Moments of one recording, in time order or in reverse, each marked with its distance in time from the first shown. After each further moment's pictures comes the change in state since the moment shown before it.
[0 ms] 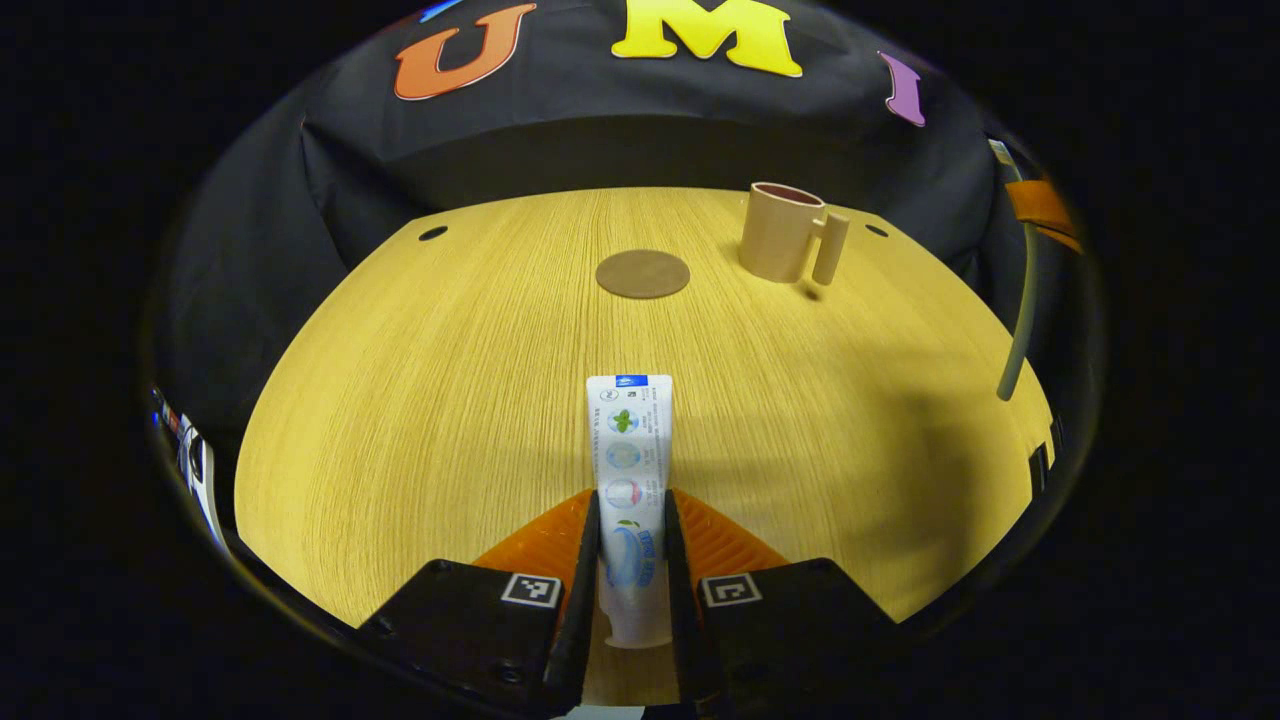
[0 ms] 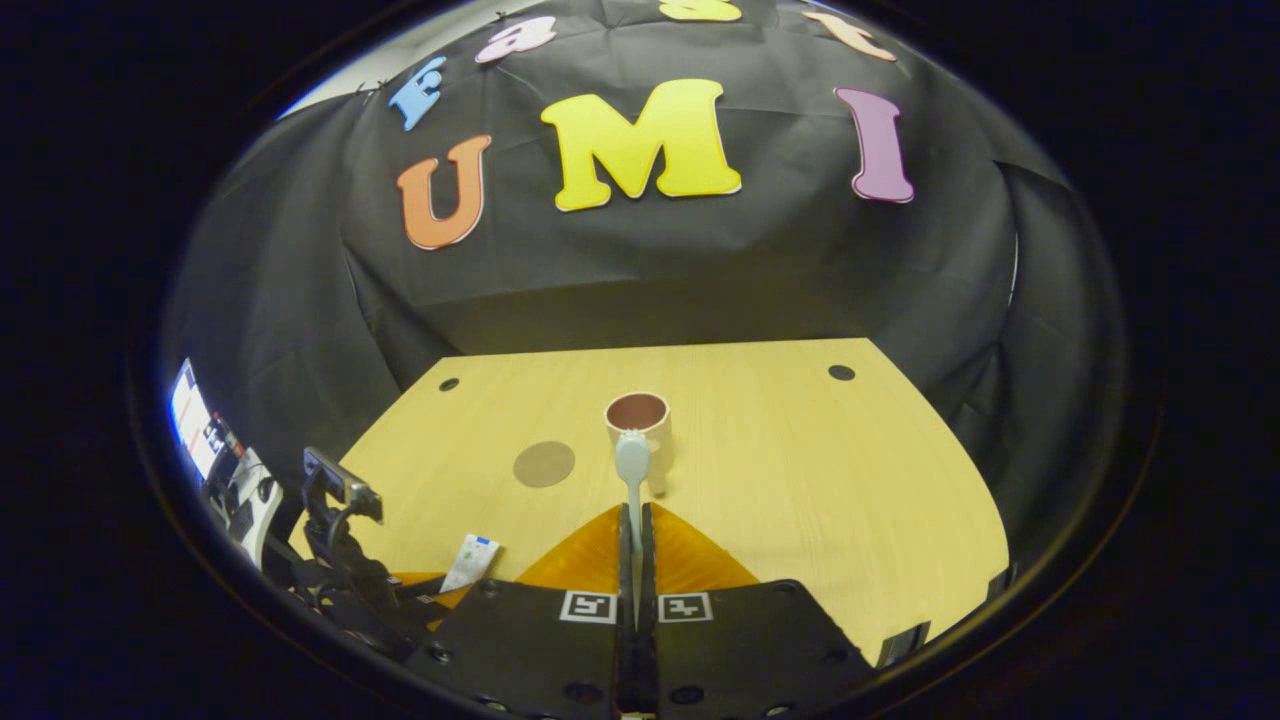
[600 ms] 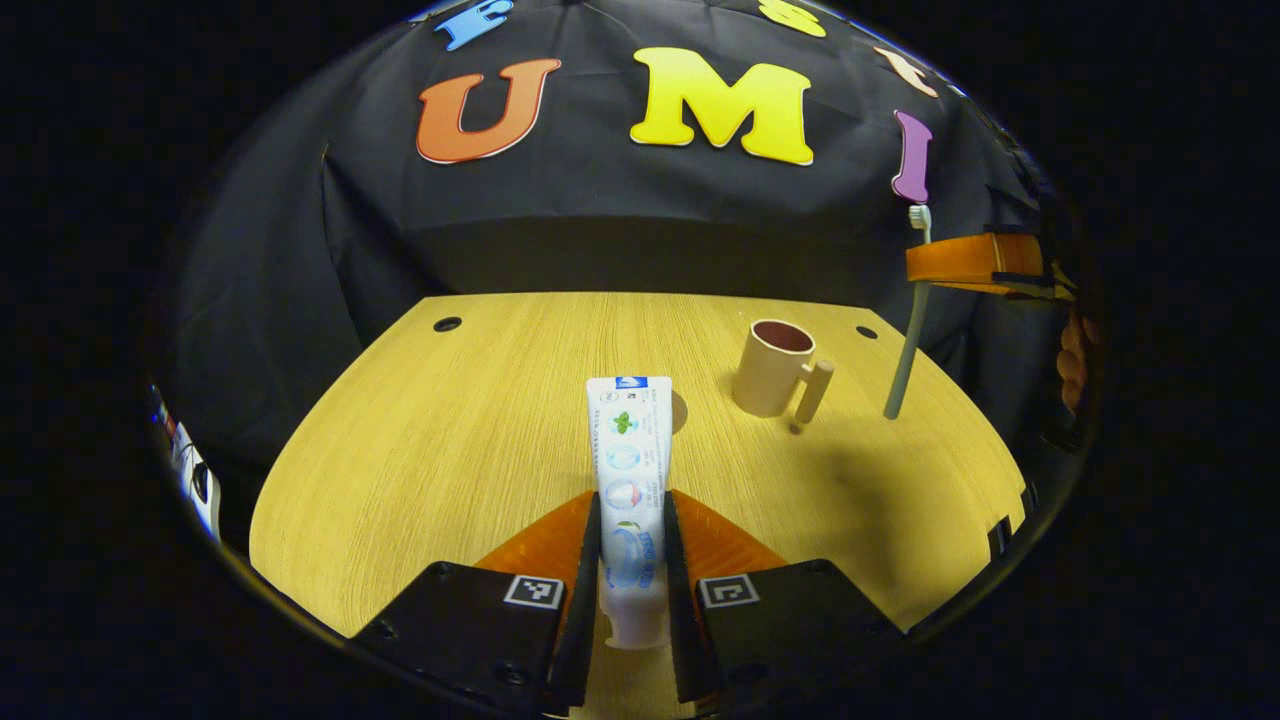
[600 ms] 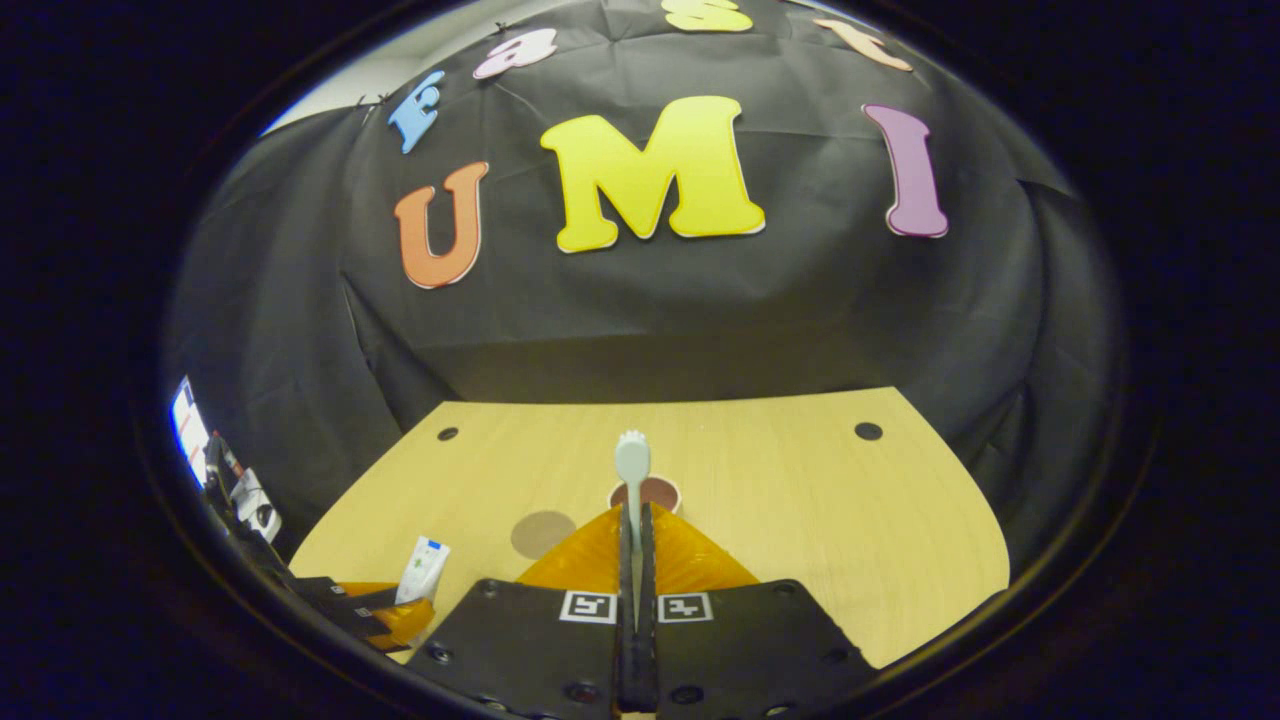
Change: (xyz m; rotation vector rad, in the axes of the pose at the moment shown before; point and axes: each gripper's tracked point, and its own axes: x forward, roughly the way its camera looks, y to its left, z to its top) left arm -0.034 0.013 0.105 -0.055 -0.240 -0.005; right arm 0.068 0.009 0.093 -0.018 -0.130 0.041
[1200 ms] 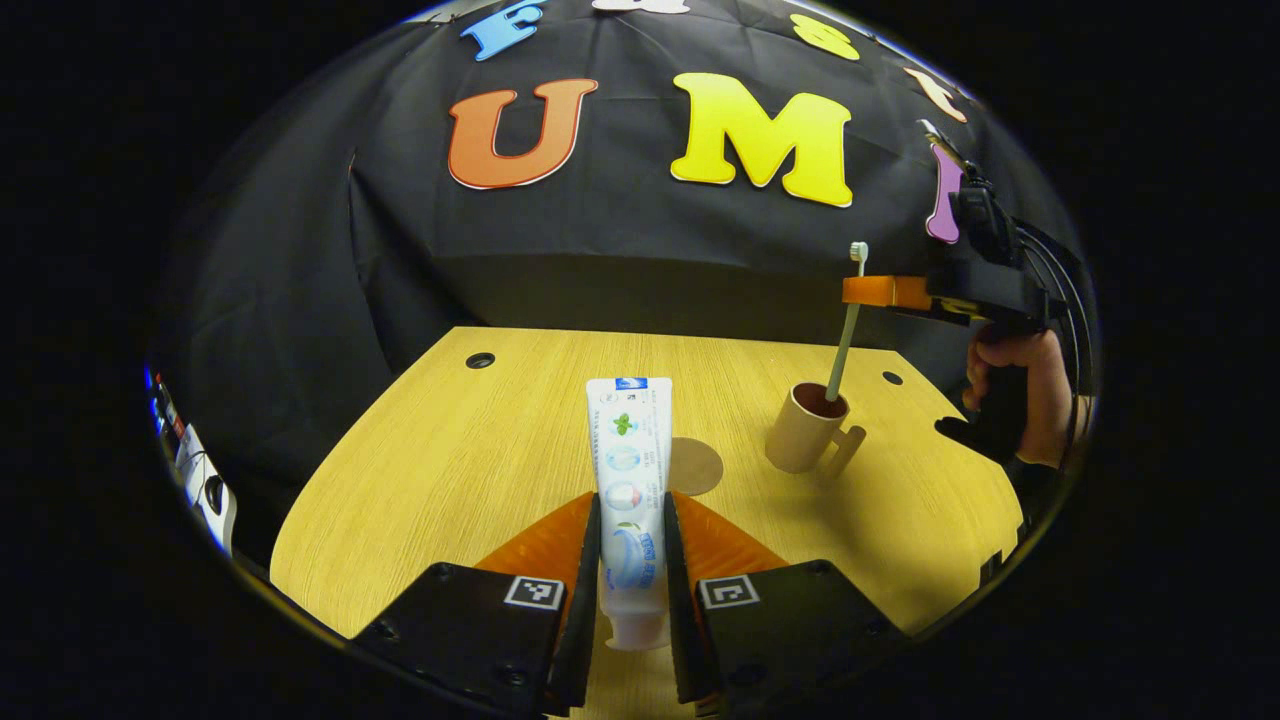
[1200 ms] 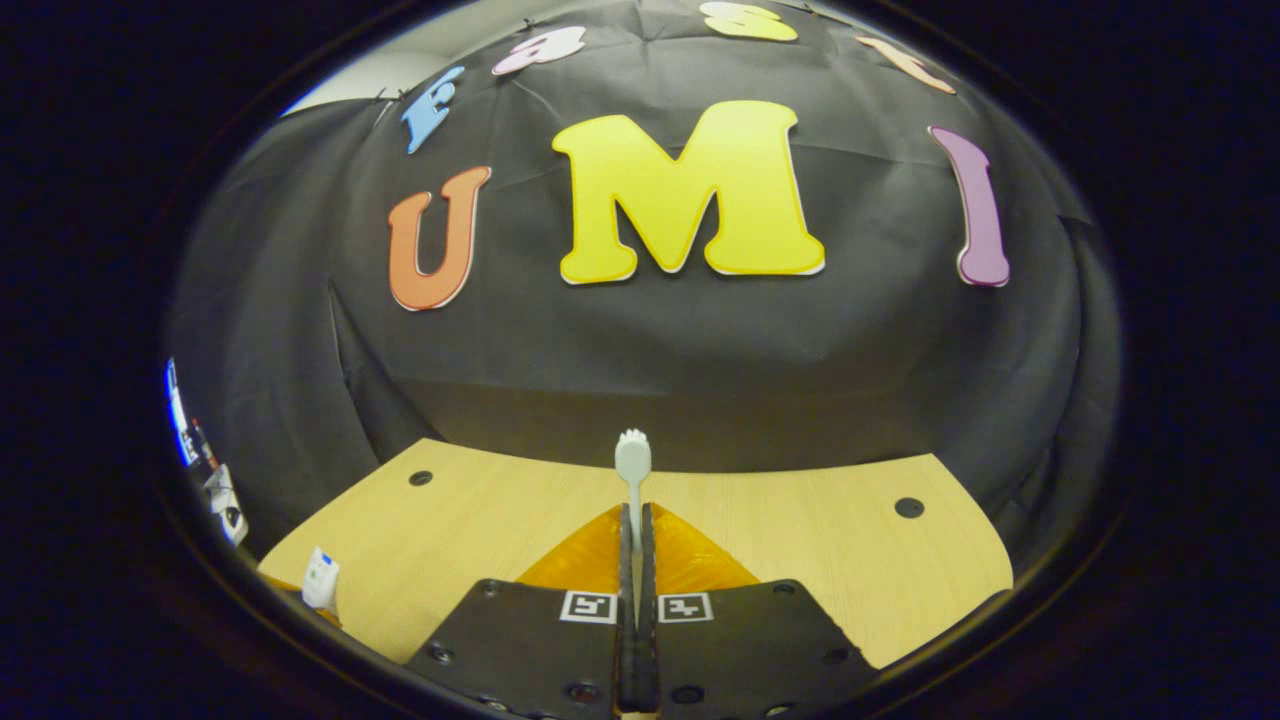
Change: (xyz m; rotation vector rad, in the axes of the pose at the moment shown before) left arm 0.003 0.036 0.043 -0.042 -0.048 0.060; right arm 0.117 0.016 0.043 -0.078 -0.106 0.005
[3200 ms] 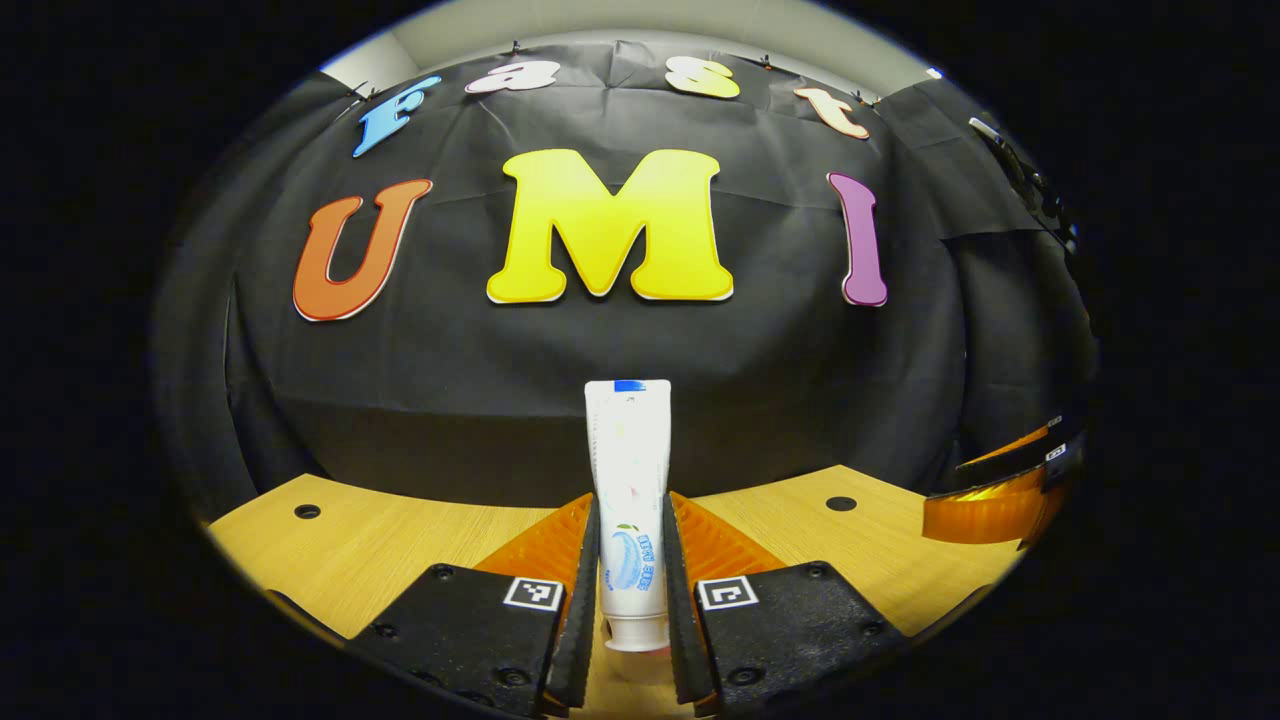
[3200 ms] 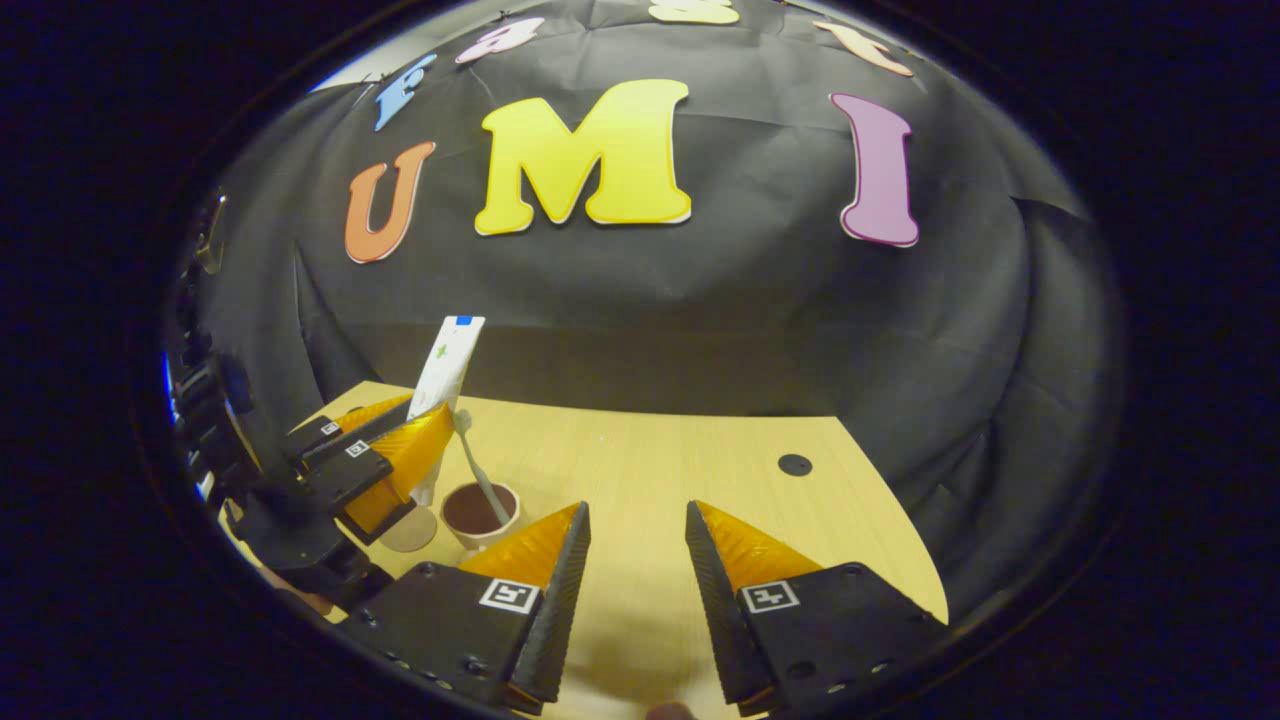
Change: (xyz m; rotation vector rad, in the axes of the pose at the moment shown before) left arm 0.159 -0.206 0.123 0.111 -0.526 -0.184; right arm -0.090 -0.150 -0.060 -0.030 0.118 -0.136
